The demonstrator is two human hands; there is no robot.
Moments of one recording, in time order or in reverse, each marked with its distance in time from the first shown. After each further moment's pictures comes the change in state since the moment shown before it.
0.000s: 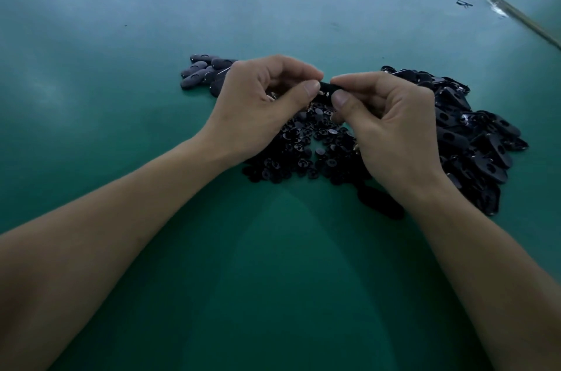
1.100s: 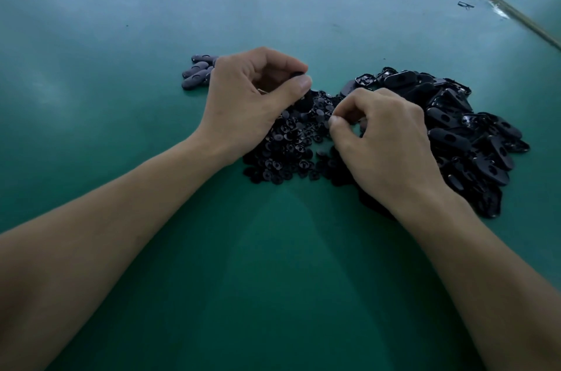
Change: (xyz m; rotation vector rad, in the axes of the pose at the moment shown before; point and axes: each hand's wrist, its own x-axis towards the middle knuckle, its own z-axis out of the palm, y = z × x) left_hand 0.004 -0.007 -0.003 -0.012 0.184 -0.005; right_hand -0.007 -0.002 0.000 -0.661 -0.062 -0.039
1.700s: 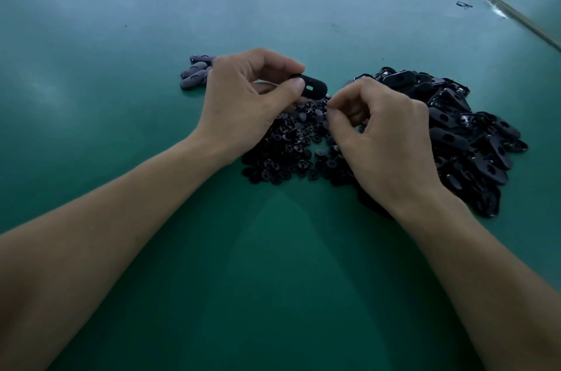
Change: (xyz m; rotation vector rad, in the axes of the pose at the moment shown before) left_hand -0.001 0.001 0.001 -0.081 -0.033 -0.079; right_hand 0.001 -0.004 -0.001 0.203 0.059 -0.059
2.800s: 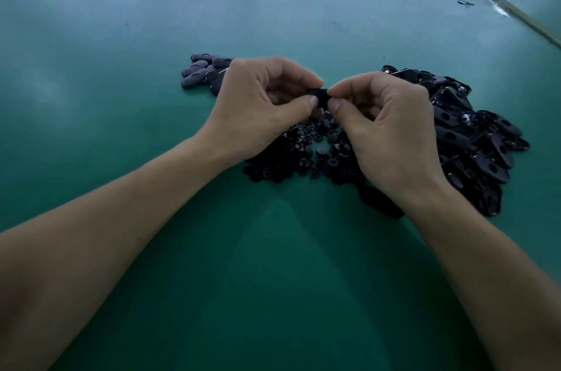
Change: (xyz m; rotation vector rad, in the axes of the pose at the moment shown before) left_hand -0.006 0.007 0.000 -0.008 -0.195 0.026; right_hand 0.005 0.000 0.001 0.277 0.017 0.092
